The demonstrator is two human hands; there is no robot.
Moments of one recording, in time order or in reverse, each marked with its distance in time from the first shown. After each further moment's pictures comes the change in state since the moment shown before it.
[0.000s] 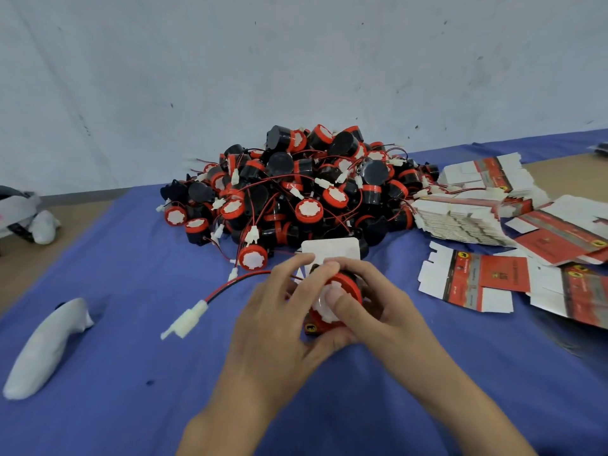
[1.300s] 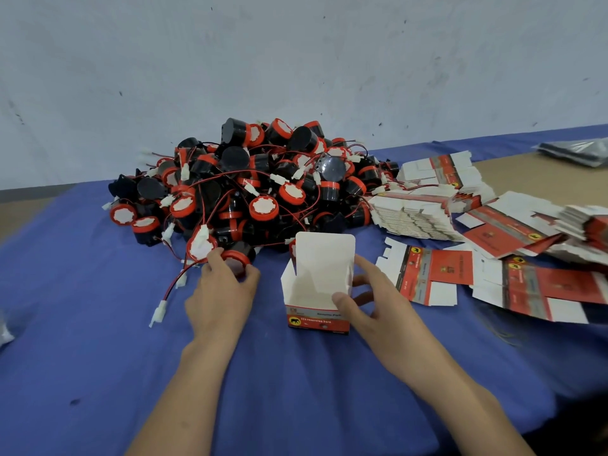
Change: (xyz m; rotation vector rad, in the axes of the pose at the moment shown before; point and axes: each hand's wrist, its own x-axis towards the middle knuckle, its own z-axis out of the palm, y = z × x) left_hand 0.045 -0.067 0.076 0.158 0.040 -0.778; right_hand -0.006 0.042 -0.079 -0.552 0.171 0.202
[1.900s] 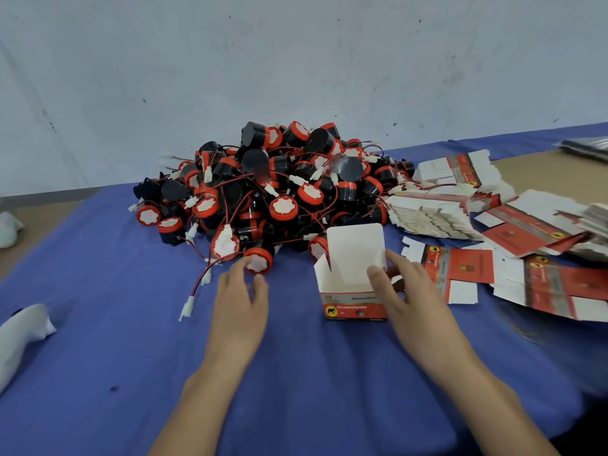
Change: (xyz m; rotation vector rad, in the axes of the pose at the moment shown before) left_hand -0.028 -0.018 -0.022 -0.357 -0.167 0.096; right_hand 0.001 -0.016 -0.002 -0.032 0.176 0.032
